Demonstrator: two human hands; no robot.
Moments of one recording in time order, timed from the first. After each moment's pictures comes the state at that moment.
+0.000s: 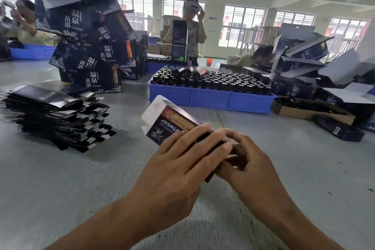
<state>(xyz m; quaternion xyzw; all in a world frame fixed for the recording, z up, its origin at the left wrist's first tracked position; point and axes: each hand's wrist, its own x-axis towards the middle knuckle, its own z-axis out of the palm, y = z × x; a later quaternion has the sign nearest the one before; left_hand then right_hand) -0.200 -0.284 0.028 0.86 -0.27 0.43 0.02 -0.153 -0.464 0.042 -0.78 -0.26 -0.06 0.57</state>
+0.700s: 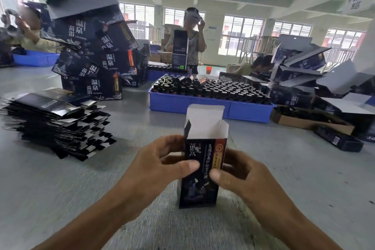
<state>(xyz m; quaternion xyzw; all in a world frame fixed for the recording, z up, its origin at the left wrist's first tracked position) -0.195 -0.261 0.043 0.71 -0.05 0.11 0.69 -0.139 -0.476 0.042 -0.76 -0.25 0.08 0.59</state>
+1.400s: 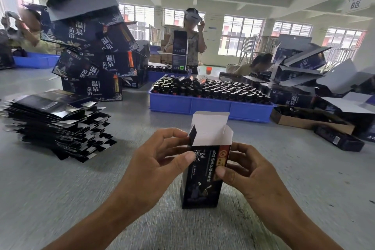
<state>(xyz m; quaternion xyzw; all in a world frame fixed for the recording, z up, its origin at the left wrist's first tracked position) -0.197 -0.262 0.041 0.72 -0.14 0.24 0.64 -0.127 -0.480 0.033 -0.72 -0.25 0.02 0.64</state>
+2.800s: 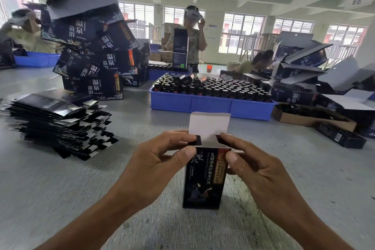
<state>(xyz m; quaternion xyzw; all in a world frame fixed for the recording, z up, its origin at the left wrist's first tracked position) -0.198 -0.258 0.045 0.75 -0.14 0.24 0.60 -0.144 -0.482 0.051 -0.75 -0.35 -0.07 0.55</state>
